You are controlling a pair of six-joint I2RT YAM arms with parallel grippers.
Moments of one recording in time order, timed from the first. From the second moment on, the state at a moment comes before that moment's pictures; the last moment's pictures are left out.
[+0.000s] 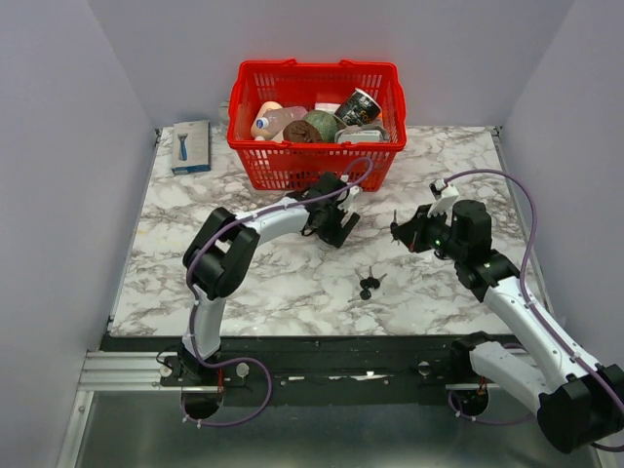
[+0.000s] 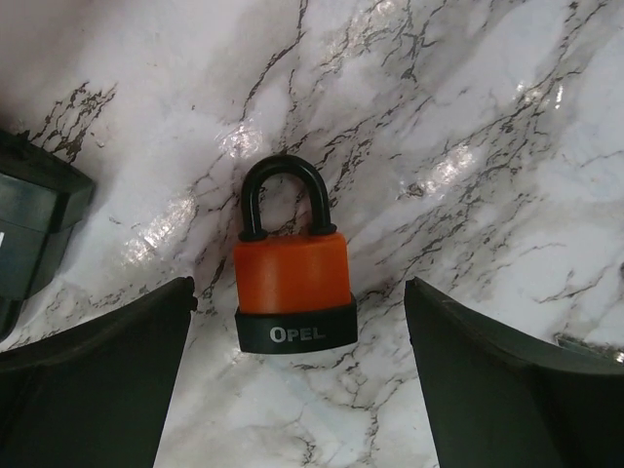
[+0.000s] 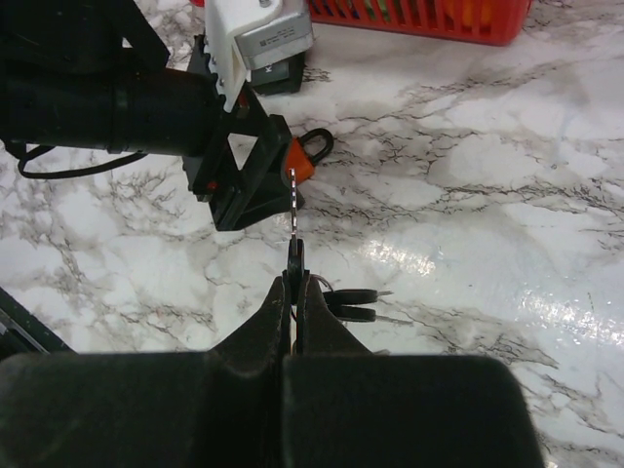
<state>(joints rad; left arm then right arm) -0.69 2.01 1.42 -0.37 0.07 -0.01 0.31 0.92 0.67 -0.16 -0.30 0.29</state>
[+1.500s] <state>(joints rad) -0.90 1.93 1.44 -0.84 -0.99 -0.11 0.31 0.91 0.66 -0.15 -0.29 0.29</state>
